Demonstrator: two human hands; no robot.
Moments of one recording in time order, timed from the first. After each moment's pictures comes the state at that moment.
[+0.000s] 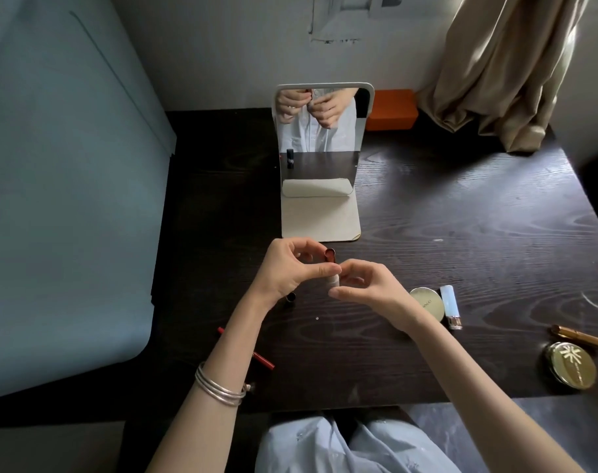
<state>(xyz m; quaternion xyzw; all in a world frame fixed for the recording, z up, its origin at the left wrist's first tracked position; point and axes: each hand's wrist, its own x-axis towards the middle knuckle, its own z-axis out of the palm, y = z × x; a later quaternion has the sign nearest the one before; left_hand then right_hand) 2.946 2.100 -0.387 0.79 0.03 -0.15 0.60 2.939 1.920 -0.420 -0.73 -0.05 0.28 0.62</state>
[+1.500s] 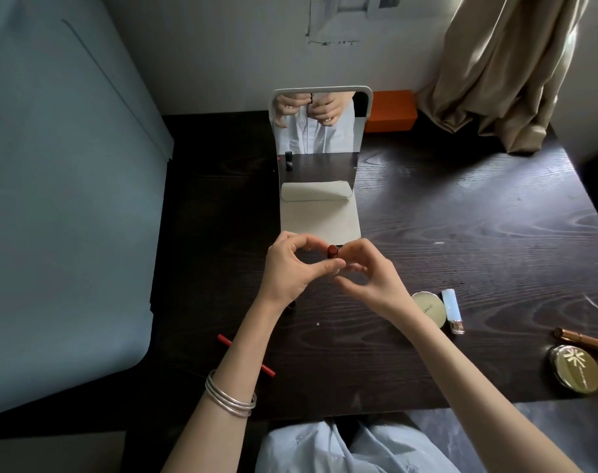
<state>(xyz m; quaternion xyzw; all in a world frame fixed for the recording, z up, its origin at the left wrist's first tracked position) 2.953 2.089 -0.392 0.82 0.04 -0.04 0.57 2.952 1.926 -0.422 -0.80 -0.10 0.11 0.59</state>
